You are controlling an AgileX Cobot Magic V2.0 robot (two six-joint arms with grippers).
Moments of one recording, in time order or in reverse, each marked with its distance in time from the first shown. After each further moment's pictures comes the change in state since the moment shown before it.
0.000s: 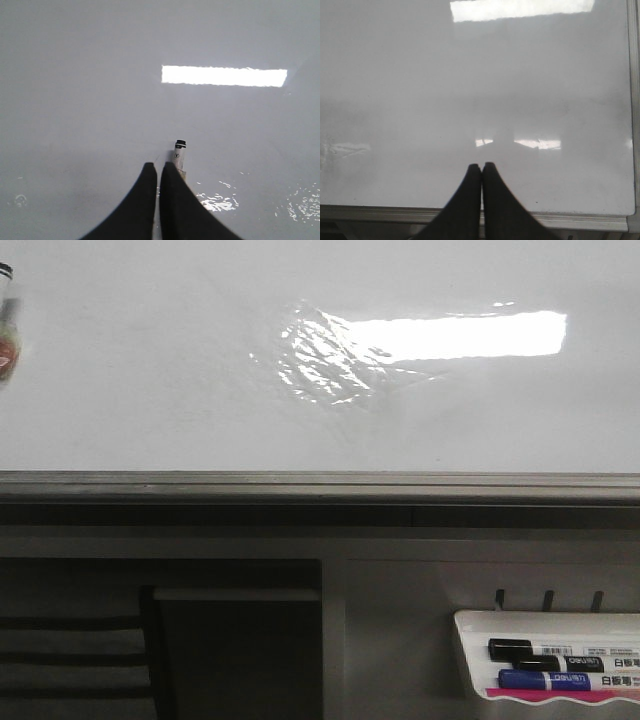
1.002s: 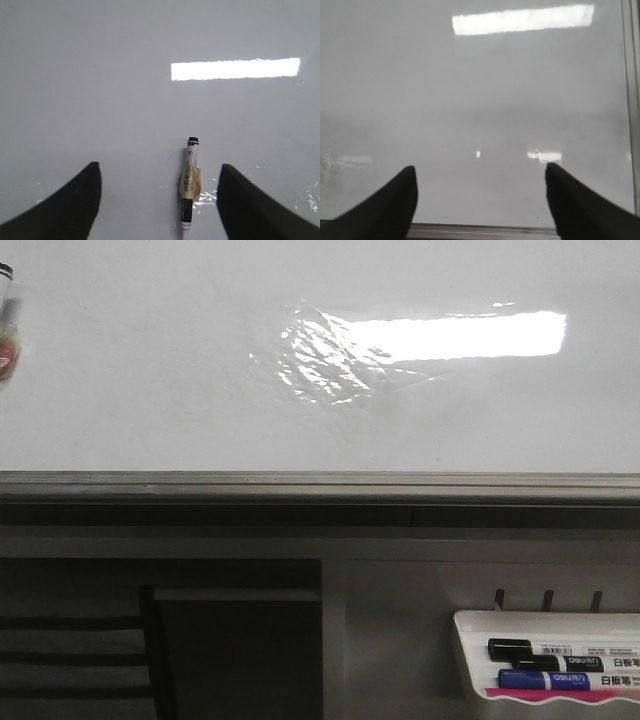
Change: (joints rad) left arm 0.000 0.000 -0.001 0.086 0.005 0.000; right arm 0.000 0.000 -0.005 0.000 -0.045 -0.001
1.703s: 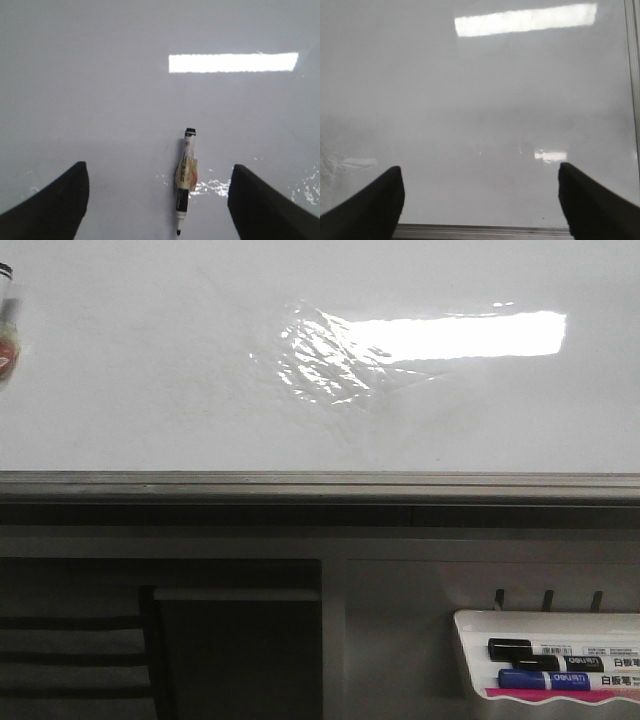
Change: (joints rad) left arm 0.000 0.036 0.003 -0.028 0.013 0.000; right arm 0.000 0.000 0.000 0.020 -0.002 0.000
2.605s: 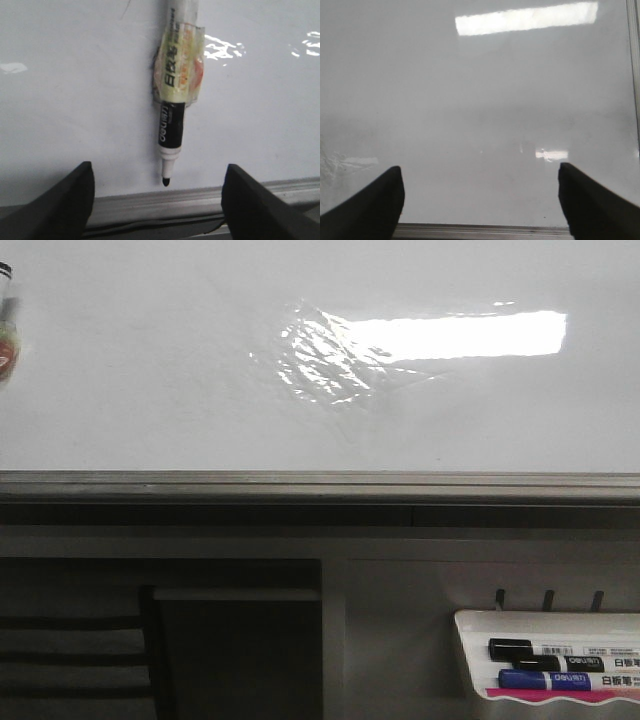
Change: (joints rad) left arm -0.095 0.762 -0.041 -0.018 -0.214 0.049; right arm 0.000 0.000 0.000 0.005 0.003 0.000
